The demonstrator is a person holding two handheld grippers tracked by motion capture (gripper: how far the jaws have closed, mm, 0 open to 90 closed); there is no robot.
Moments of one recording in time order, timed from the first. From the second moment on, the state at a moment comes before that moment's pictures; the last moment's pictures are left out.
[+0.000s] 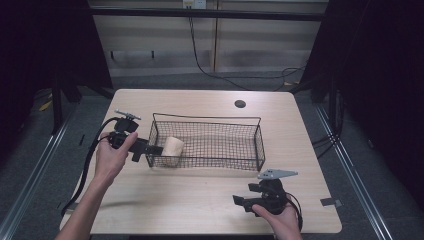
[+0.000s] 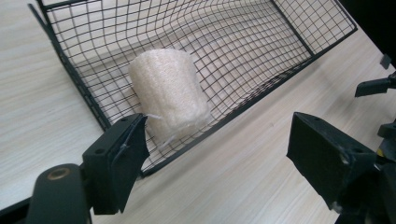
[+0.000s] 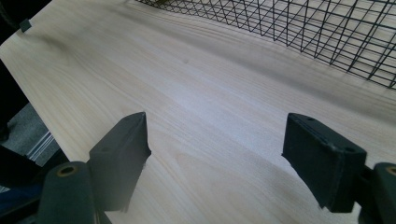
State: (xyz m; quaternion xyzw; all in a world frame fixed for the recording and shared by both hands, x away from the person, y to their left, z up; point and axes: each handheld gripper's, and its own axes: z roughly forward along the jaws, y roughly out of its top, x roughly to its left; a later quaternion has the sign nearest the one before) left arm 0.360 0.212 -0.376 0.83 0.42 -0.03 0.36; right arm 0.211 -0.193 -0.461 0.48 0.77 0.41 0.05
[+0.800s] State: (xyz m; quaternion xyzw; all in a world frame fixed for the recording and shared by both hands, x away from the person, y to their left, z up) left arm 0.315 0.263 -0.388 0.82 0.45 0.04 0.36; right arm 0.211 -0.194 -0.461 0.48 0.77 0.41 0.05
